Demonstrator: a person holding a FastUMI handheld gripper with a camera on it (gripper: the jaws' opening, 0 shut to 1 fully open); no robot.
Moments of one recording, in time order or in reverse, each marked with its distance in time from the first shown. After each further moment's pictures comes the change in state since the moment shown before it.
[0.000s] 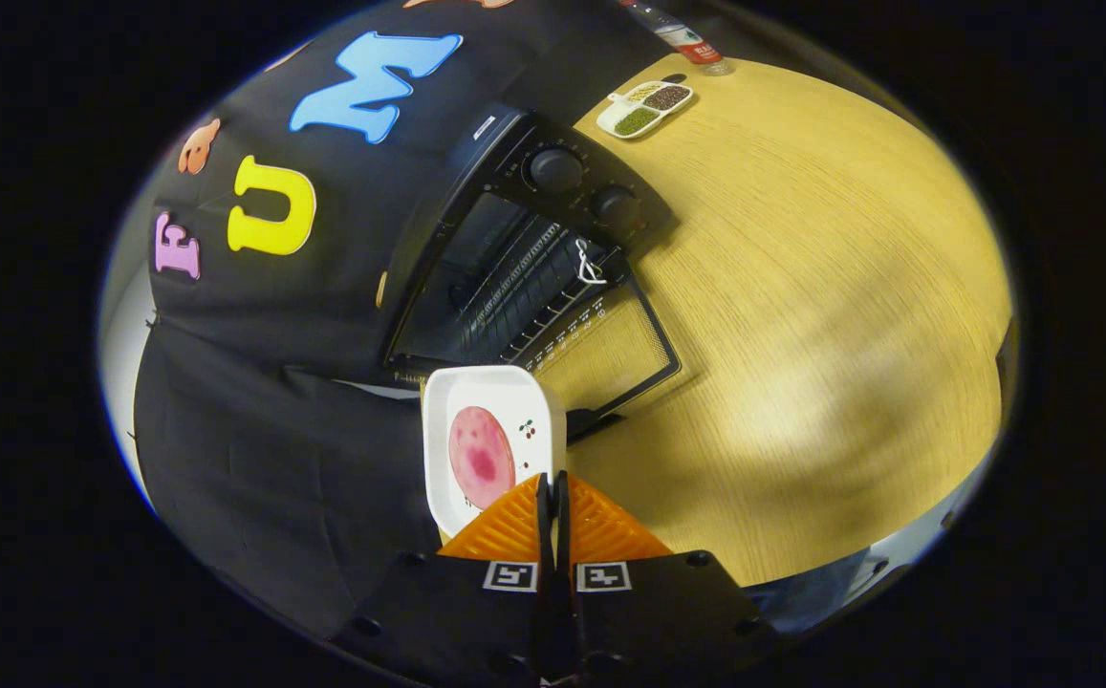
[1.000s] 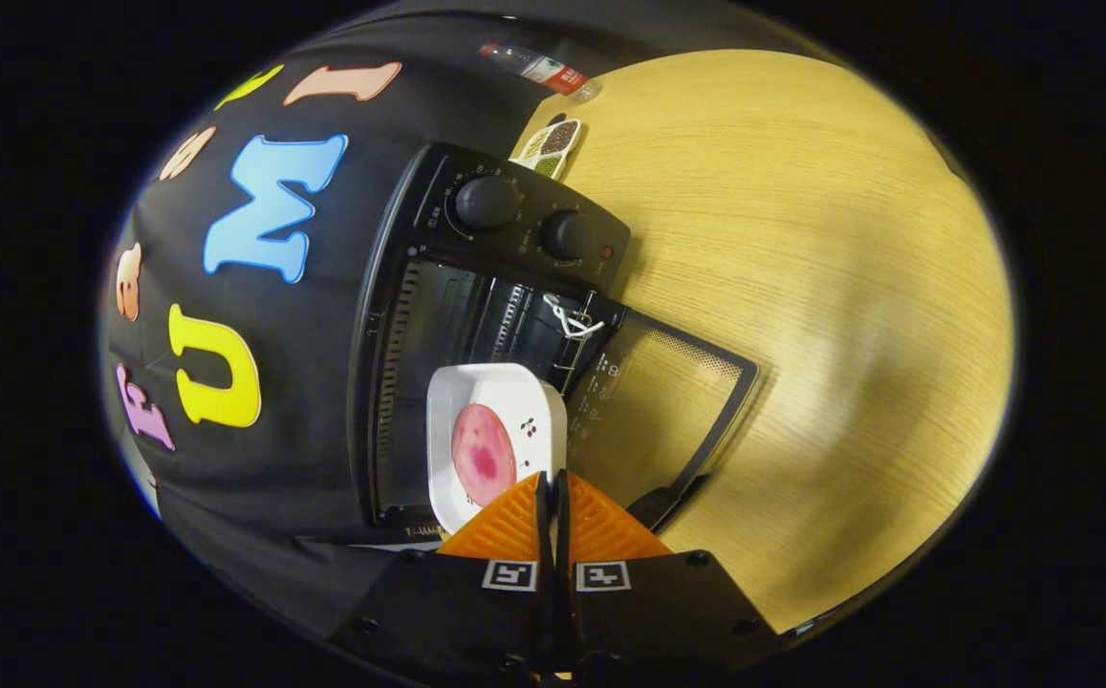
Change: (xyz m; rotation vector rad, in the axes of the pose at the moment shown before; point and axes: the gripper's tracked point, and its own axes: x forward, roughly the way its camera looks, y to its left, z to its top) arm 0.100 0.029 0.049 0.442 -0.374 -0.048
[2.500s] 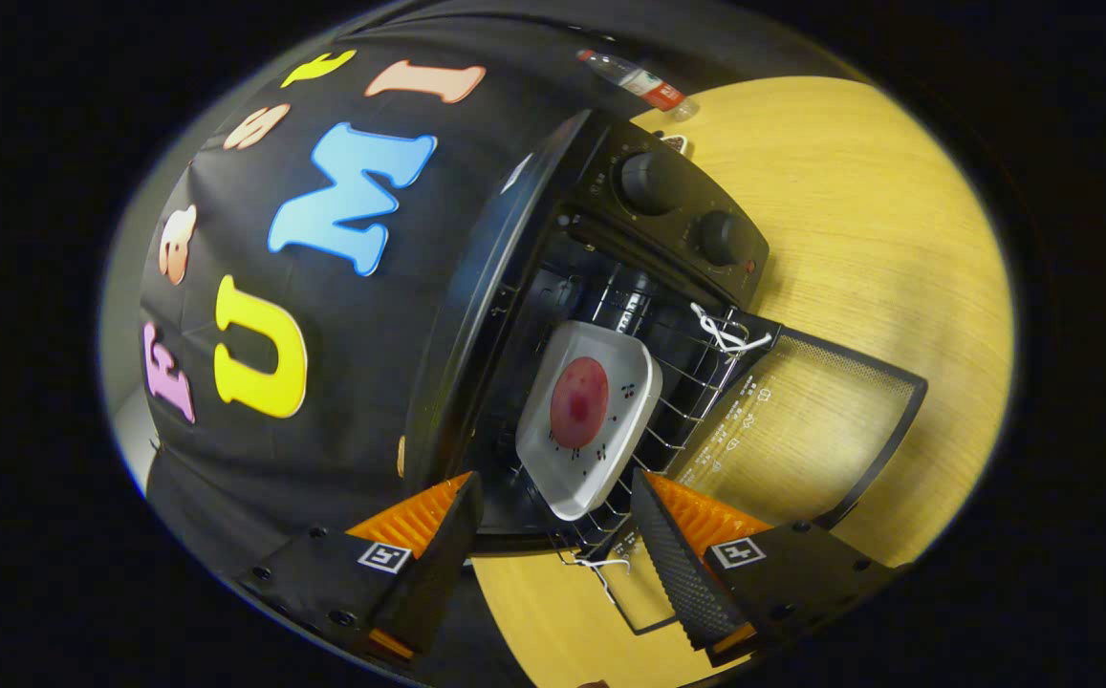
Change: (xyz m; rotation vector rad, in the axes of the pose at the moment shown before) arm 0.020 0.060 -0.014 -0.314 -0.085 0.183
